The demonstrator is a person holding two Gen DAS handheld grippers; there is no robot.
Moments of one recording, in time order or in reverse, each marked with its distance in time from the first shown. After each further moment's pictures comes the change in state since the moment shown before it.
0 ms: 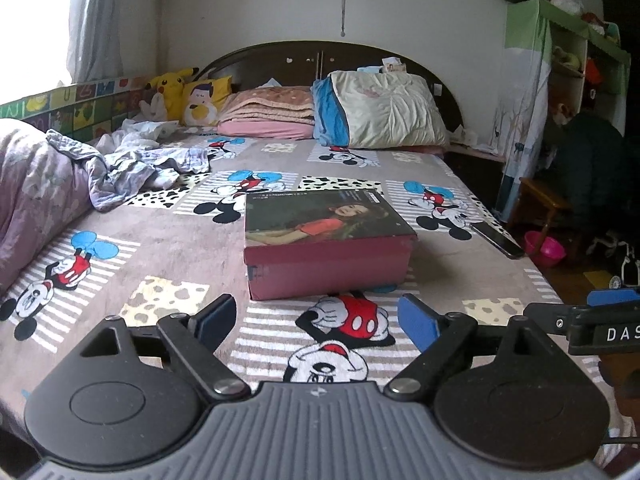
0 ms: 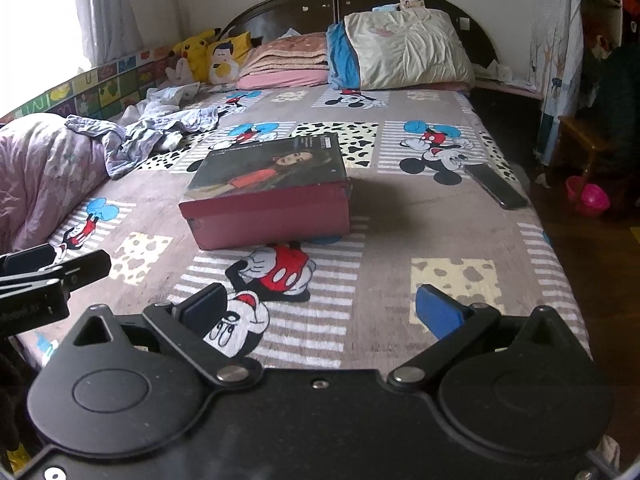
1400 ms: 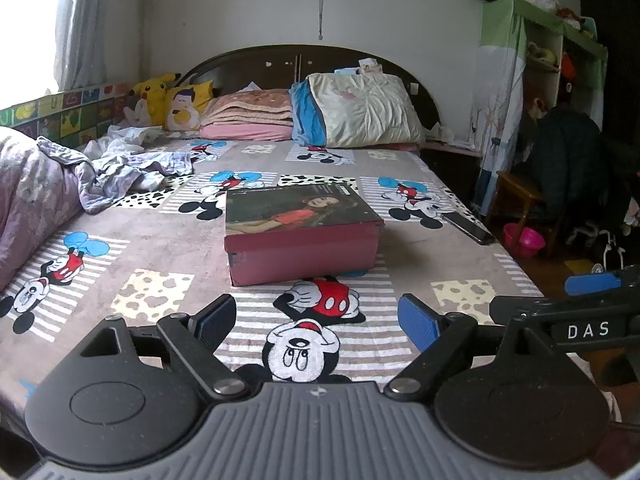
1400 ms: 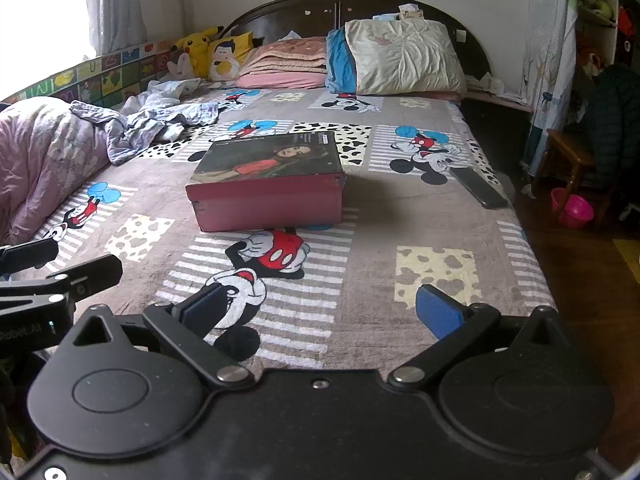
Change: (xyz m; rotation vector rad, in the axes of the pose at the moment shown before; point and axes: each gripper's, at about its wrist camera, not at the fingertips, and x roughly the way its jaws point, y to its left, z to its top) left arm -0.043 -0.020 -0.022 0.035 -0.012 -0.050; right arm -0.039 0.012 -0.024 -0.046 -0.008 -0.034
